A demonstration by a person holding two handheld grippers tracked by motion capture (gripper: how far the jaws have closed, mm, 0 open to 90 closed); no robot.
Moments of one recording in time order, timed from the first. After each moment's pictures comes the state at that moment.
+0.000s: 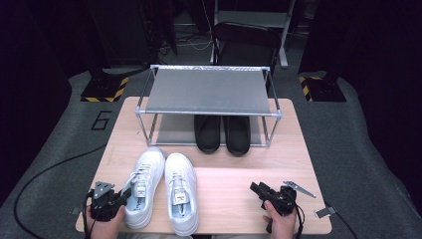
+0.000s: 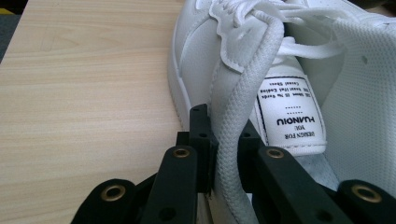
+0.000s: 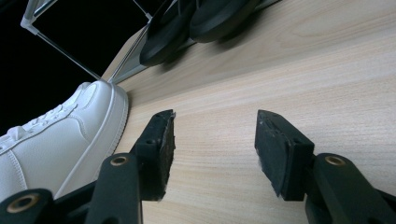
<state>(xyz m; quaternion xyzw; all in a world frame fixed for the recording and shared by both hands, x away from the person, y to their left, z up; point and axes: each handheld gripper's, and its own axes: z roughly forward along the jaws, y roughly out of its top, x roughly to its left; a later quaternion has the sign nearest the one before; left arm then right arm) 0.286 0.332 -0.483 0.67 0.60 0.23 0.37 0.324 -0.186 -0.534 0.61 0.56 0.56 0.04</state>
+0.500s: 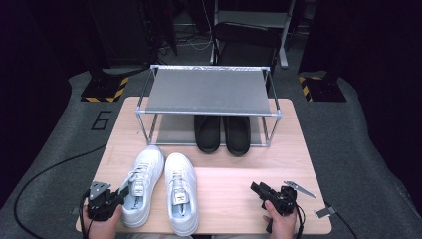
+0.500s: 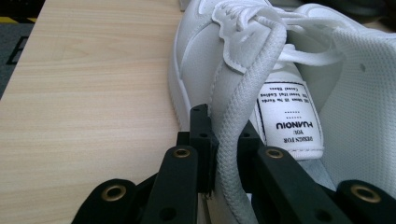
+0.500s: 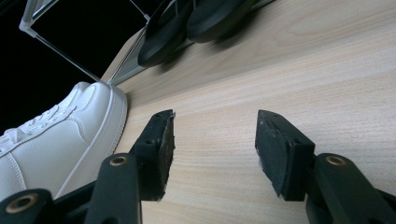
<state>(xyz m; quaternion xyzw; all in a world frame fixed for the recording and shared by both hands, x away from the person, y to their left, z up) 0.285 0.341 -0.482 0.66 0.60 0.24 0.38 0.325 -0.187 -0.536 0.61 0.56 0.56 0.04</state>
